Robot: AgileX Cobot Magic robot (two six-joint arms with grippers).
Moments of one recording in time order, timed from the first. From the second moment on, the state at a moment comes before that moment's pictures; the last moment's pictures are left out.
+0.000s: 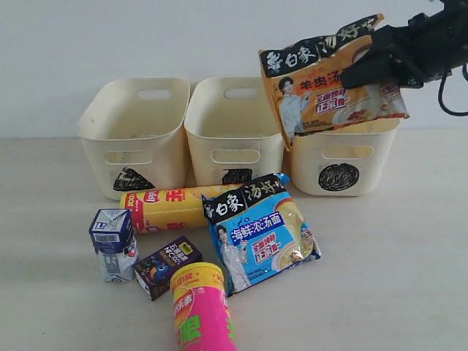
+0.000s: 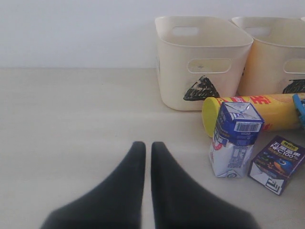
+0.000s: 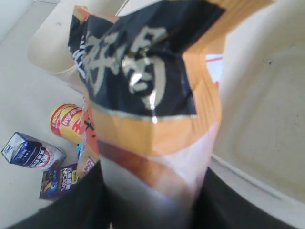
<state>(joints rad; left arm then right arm) -0.05 0.00 0.00 0.01 0.29 -0.02 -0.05 1.78 -1.50 1.00 1.01 -0.89</state>
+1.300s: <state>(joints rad) -0.05 0.00 0.00 0.01 0.29 -0.02 -0.05 2.21 -1.90 1.02 0.63 -0.84</state>
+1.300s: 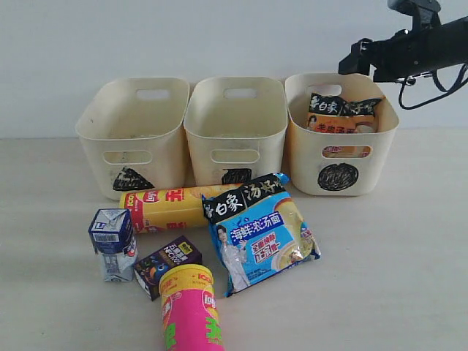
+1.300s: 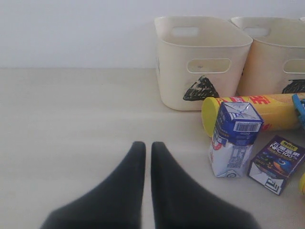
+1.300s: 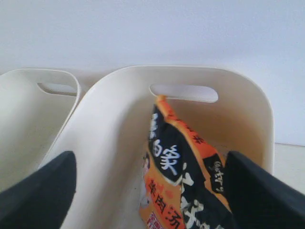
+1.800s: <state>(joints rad) -0.05 0.00 0.00 0.01 0.29 -0.02 -0.05 2.07 -1.91 0.91 0.79 -0.77</state>
